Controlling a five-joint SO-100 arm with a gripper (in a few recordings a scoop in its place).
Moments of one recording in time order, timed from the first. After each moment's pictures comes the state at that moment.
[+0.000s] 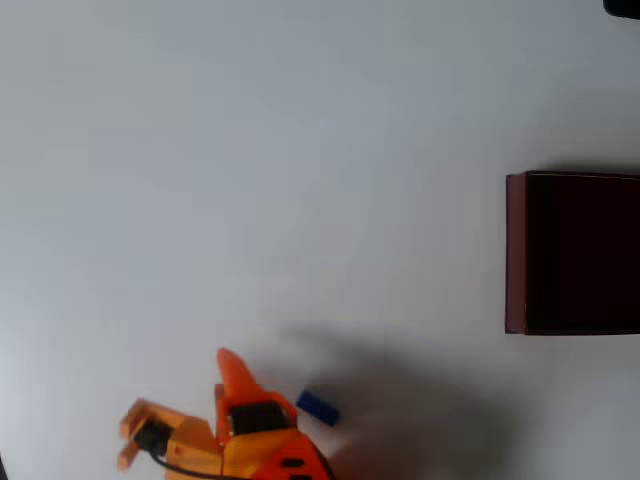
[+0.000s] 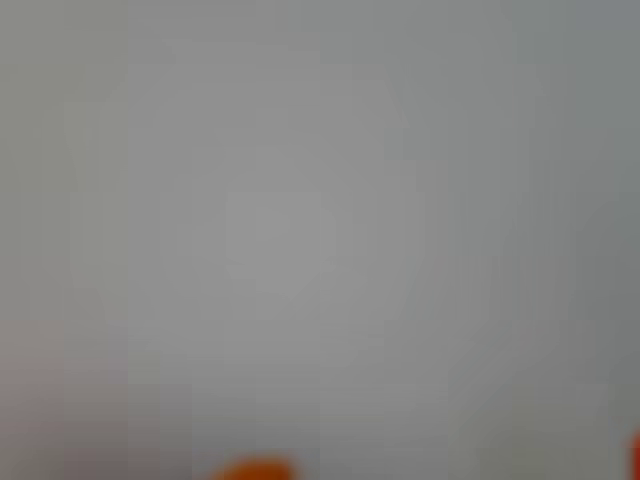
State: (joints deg) arm -33.5 193.1 173.0 78.0 38.0
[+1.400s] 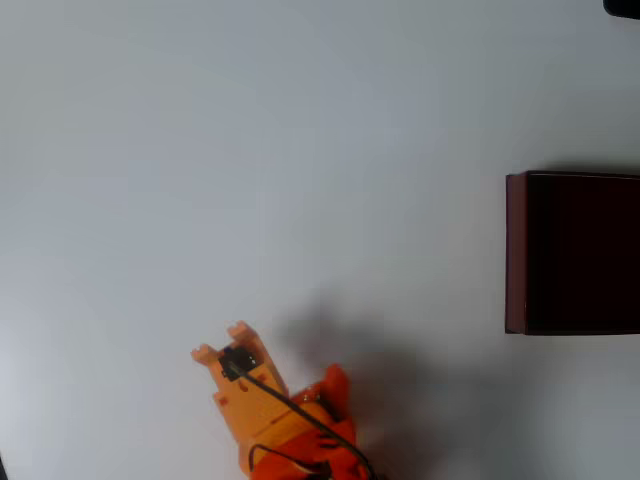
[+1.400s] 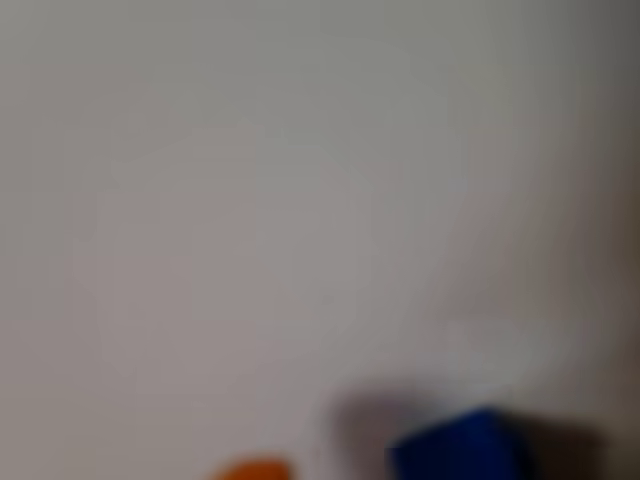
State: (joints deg) arm -18.4 162.9 168.9 78.5 69.6
